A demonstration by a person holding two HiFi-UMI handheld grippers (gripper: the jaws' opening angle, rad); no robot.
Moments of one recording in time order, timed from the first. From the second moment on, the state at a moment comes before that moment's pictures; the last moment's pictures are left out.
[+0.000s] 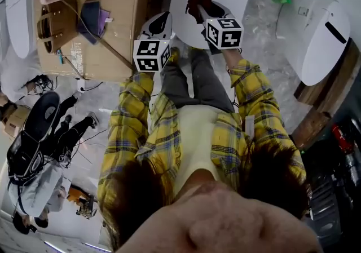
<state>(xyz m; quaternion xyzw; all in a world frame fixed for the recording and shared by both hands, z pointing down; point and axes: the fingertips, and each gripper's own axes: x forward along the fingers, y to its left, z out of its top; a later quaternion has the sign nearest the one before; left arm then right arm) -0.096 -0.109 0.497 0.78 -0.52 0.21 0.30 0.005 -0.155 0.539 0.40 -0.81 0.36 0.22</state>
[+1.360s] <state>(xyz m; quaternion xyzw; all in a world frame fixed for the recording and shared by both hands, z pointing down) -0.100 -0.149 0.572 0.77 -0.52 0.22 0.31 -0.043 -0.242 0.681 0.36 -0.78 0.41 0.29</state>
